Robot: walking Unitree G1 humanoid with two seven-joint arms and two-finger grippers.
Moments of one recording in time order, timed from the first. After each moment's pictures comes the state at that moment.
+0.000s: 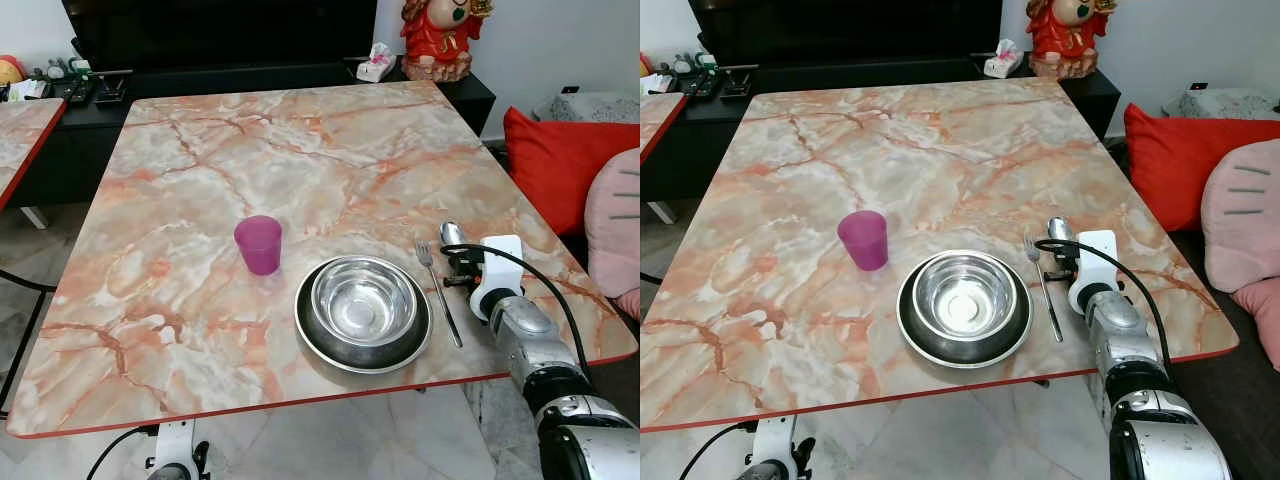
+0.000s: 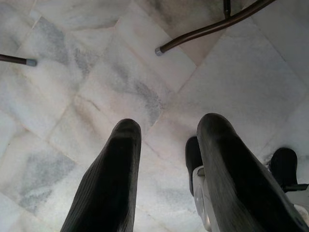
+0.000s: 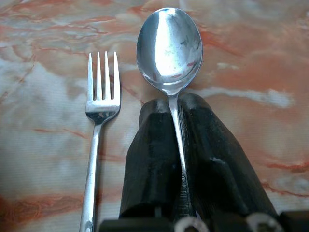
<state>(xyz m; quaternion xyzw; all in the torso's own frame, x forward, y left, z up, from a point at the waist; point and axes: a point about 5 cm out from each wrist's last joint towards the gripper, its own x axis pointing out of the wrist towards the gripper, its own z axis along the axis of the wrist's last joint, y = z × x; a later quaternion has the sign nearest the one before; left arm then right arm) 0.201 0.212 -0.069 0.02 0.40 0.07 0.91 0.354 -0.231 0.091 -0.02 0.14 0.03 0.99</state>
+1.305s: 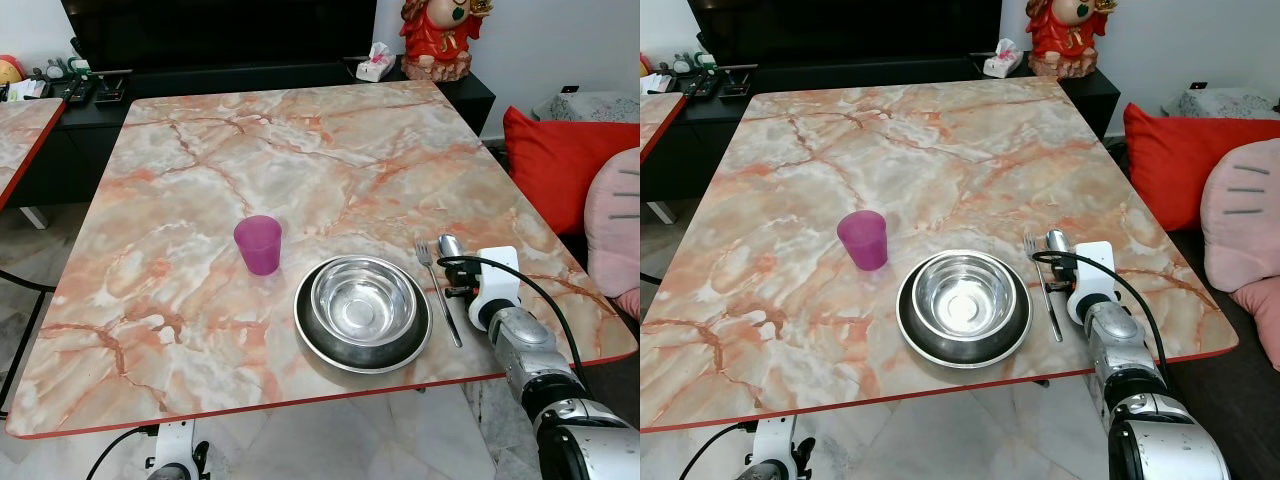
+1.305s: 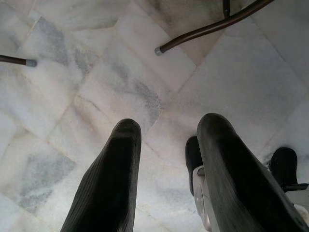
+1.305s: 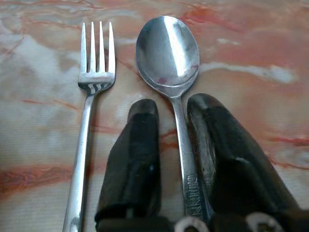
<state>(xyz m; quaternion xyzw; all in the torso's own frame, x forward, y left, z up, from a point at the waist) 0.201 0.212 -0.069 0.02 0.40 0.07 0.91 0.347 -0.232 0.078 -0.03 0.15 0.03 0.99</state>
